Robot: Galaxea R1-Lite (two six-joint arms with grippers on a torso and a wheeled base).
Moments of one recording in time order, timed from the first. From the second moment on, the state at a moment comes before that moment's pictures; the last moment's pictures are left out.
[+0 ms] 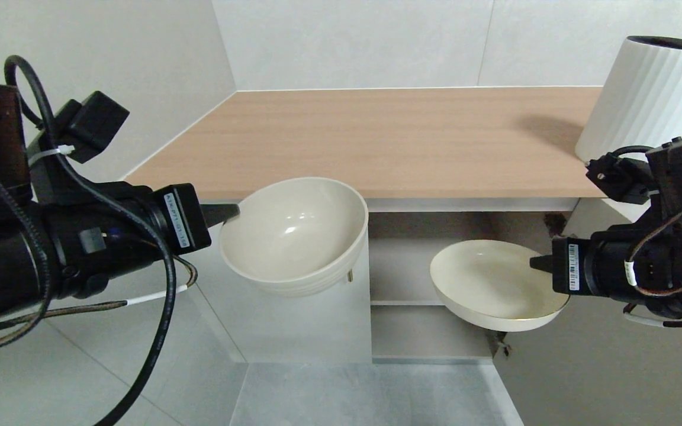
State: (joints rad) left arm -0.52 1.34 -0.95 -0.10 0.10 -0.44; right arm 0.61 1.43 -1.01 0.16 -0.28 0.42
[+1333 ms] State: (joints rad) left arm -0.52 1.36 -0.95 -0.10 0.10 -0.44; right arm 0.61 1.53 -1.01 0.09 -0.28 0.39
